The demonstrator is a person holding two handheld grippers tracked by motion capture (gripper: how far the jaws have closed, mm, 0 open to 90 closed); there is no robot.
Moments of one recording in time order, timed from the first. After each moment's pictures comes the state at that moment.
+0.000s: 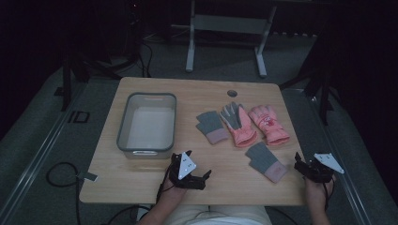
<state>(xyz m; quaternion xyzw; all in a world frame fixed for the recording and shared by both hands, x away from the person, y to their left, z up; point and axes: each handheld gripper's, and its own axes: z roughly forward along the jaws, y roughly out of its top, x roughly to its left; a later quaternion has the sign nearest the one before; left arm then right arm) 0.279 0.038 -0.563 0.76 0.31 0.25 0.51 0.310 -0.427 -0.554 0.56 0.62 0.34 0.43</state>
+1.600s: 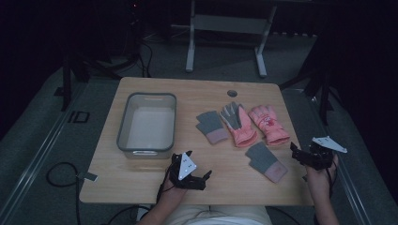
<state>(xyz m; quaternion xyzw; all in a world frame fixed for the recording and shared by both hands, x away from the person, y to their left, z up) 0.278 0.038 -0.563 0.76 0.31 0.25 0.51 0.331 -0.403 -0.489 0.55 0.67 0.35 0.36</state>
